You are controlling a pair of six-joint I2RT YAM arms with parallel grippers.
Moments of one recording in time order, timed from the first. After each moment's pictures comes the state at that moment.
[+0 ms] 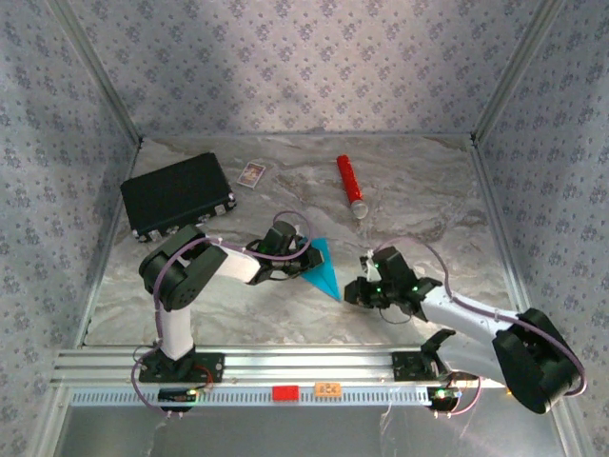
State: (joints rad) left arm -0.77 1.89 0.76 0.47 0.37 -1.14; right arm 0.61 1.12 0.36 -0.11 -0.43 0.76
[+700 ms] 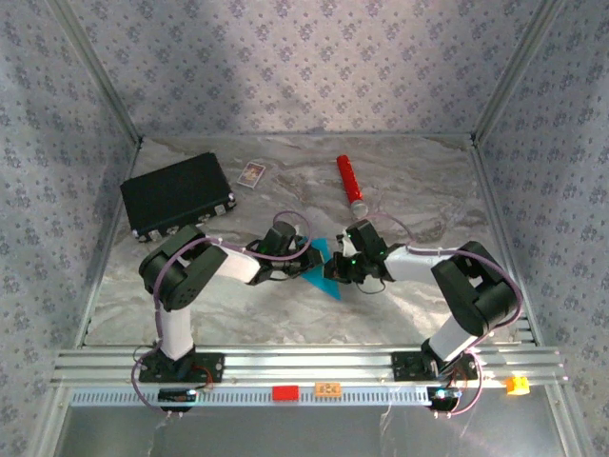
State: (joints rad) left arm -0.77 1.89 0.75 0.48 0.37 -1.14; right arm 0.58 1.60 0.64 -0.02 -0.49 0.72
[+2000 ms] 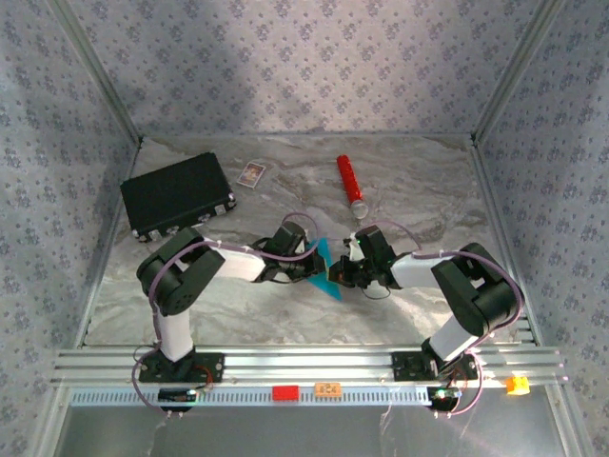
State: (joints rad) left arm -0.82 1.85 0.82 0.25 0.37 -1.05; right arm 0.55 1.59 0.53 0.14 -0.54 0.76
